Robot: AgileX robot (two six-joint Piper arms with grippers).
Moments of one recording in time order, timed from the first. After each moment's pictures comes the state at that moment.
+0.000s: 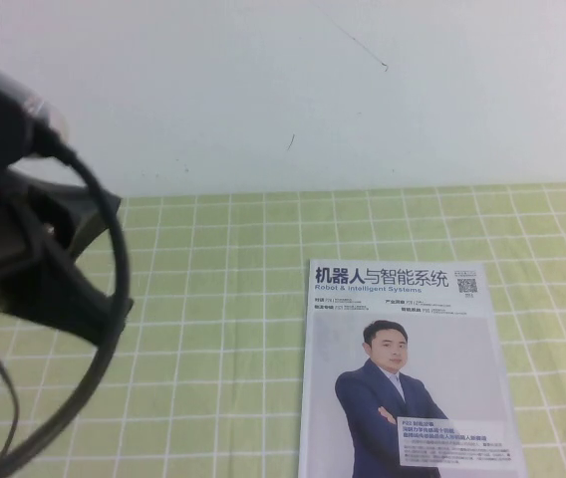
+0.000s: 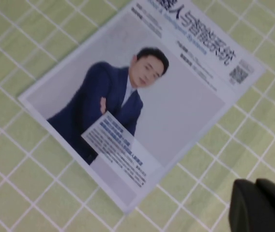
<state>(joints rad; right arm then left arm) 0.21 1.04 -1.07 0.27 1.08 -0.58 -0.67 0.92 -0.98 0.32 0.60 -0.19</state>
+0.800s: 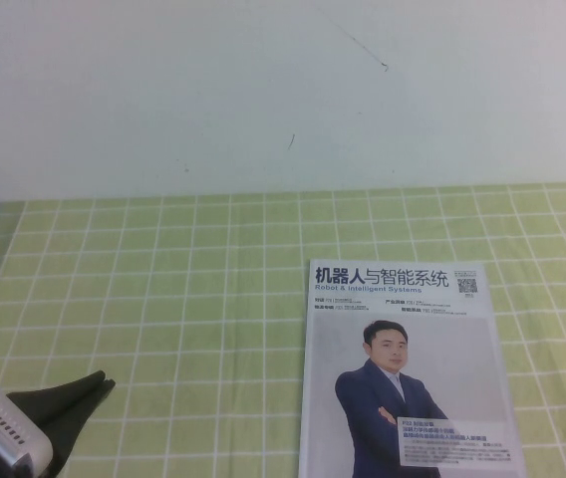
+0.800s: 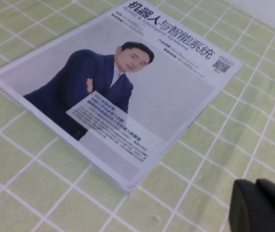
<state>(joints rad) 0.21 0.33 -0.29 0.31 0.66 -0.64 -0.67 0.59 -0.31 0.84 0.16 -0.55</state>
